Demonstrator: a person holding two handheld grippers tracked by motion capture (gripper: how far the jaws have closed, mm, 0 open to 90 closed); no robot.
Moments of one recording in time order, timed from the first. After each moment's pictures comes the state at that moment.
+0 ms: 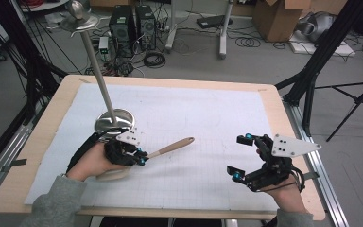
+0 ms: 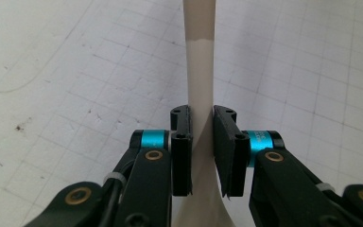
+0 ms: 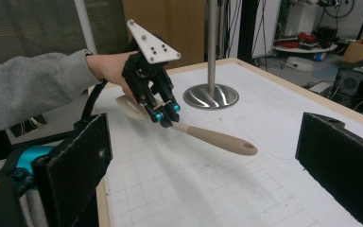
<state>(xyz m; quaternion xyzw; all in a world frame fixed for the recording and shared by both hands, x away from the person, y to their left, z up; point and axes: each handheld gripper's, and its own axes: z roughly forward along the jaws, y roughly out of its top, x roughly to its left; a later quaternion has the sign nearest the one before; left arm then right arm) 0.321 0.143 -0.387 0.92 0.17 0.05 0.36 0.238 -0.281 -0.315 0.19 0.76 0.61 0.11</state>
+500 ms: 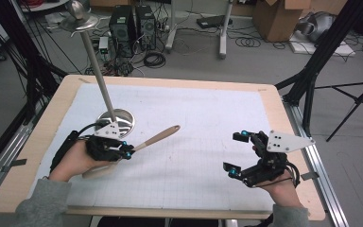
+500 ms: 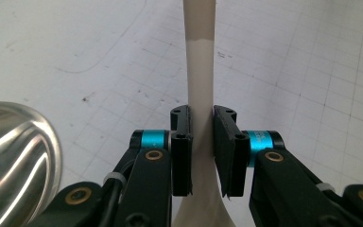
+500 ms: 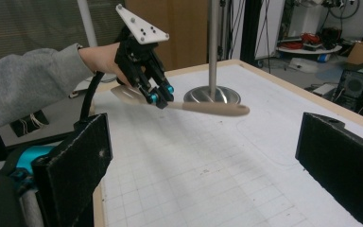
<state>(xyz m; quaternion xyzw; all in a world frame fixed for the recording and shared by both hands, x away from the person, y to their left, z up) 0.318 0.188 -0.371 0.90 0.20 0.08 0.39 0.248 -0.274 -0.316 0.18 0.76 0.61 0.11</state>
